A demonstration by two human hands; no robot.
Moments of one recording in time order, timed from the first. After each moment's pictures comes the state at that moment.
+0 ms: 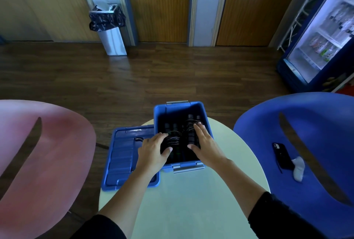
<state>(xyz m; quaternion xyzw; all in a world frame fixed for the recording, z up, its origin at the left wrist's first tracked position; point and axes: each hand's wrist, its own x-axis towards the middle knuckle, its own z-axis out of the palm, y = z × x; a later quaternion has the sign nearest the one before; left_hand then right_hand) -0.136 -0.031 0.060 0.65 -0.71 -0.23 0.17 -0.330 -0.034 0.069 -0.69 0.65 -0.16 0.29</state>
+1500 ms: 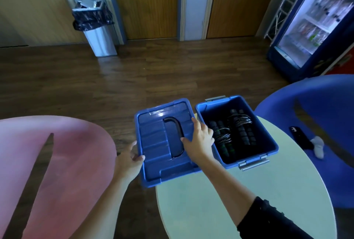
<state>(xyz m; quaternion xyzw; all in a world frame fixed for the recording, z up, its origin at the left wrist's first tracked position) 0.110 -0.082 0.049 0.71 -0.55 -0.40 0.18 -0.096 -0.073 0.082 -0.51 0.80 -0.19 0.25</state>
